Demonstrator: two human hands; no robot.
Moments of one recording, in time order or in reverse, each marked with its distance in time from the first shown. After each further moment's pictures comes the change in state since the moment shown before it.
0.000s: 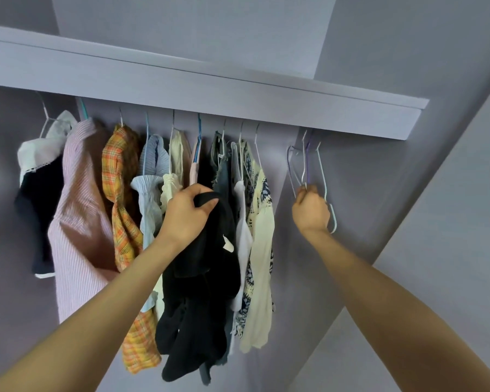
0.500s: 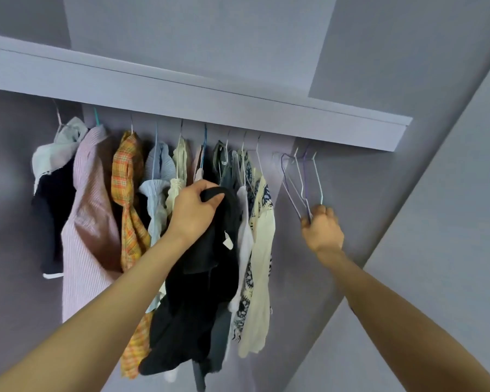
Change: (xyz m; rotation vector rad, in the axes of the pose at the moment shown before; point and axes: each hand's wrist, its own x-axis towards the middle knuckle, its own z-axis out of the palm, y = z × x) left_hand -0.006 0.014 -0.018 -0.151 0.039 0.031; right_hand -0.037 0.019 -0.028 -0.243 -0.115 0.017
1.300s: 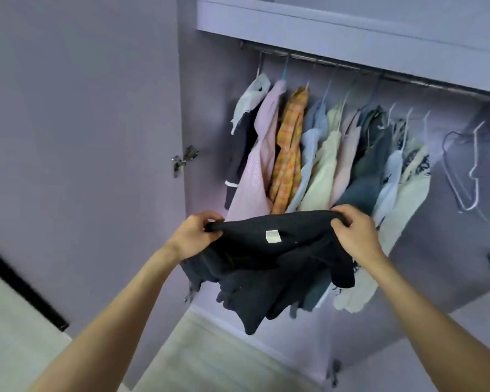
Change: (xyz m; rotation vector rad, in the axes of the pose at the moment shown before) left_hand -0.234 -0.076 -0.223 0.351 -0.028 -0.458; right_hand -0.196 -0.115 0.035 0.517 -0.343 -0.498
